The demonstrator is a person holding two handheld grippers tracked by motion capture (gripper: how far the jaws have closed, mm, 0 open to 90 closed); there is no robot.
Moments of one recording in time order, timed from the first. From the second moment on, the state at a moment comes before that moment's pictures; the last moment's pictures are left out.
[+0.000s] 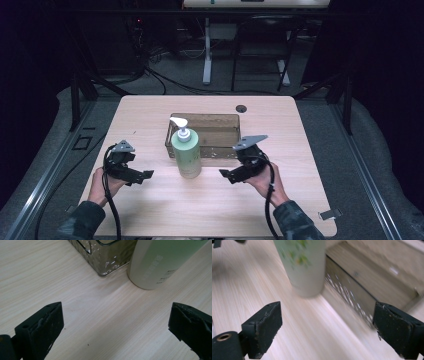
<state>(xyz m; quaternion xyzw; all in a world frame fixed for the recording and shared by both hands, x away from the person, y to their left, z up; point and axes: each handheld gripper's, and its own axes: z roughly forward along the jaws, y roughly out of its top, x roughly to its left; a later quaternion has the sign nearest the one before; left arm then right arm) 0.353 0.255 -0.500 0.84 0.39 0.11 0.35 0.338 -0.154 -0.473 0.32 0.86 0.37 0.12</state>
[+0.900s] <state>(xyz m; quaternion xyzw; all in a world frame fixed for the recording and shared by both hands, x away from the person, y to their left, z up) 0.388 0.214 -0.428 0.89 0.28 0.10 0.35 0.317 -0.280 -0.508 0.44 0.83 0.32 0.14</state>
